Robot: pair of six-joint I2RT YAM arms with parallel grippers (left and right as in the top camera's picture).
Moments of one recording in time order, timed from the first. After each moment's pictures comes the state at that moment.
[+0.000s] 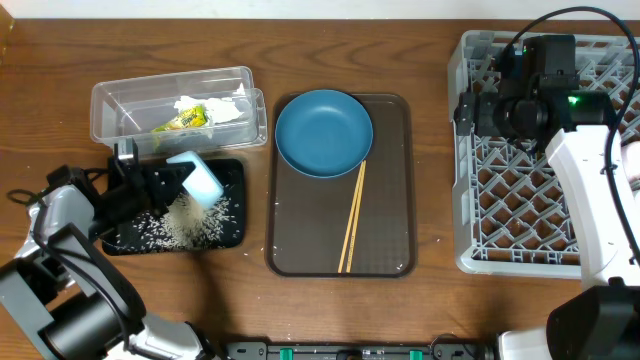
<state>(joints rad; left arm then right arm) 0.64 1.74 0.98 -0.94 1.44 0.14 0.02 1.62 1.47 -0.91 -0.11 0.08</state>
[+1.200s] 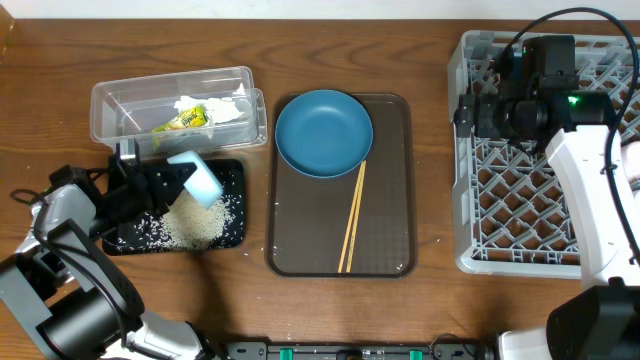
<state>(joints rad) 0.63 1.76 0.98 -0.92 1.44 0.19 0.02 1.62 1.47 -0.92 -0.11 0.07</state>
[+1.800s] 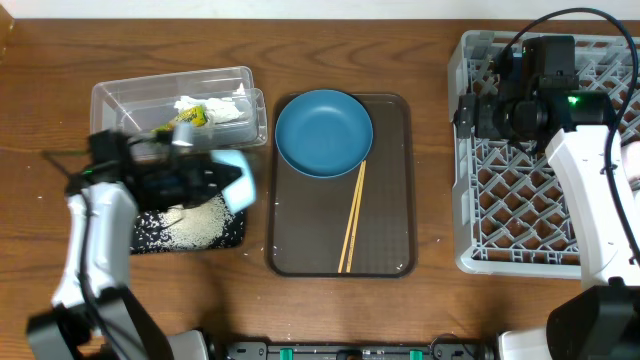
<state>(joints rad) 0.28 1.46 0.98 -0.89 1.15 0.10 0.02 1.62 1.47 -0.92 -0.11 0.06</state>
